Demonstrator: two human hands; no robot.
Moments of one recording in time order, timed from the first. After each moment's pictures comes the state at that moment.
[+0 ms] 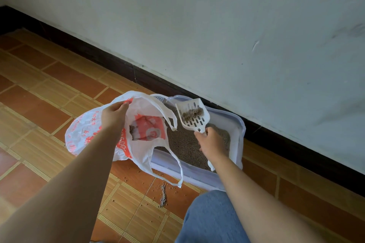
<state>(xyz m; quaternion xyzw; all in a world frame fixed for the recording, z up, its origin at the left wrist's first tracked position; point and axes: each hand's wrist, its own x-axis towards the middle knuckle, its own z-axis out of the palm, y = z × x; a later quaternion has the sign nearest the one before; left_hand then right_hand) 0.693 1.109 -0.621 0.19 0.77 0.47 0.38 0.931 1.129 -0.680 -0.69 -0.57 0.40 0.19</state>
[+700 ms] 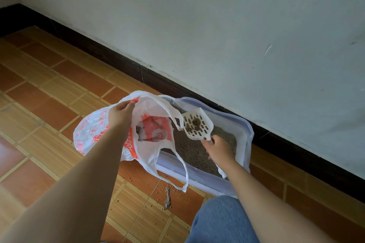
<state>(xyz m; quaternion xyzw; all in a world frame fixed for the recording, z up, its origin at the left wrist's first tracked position) 0.686 1.114 -0.625 0.17 0.77 0.49 0.38 0.940 1.130 -0.687 -0.67 -0.61 0.41 0.10</state>
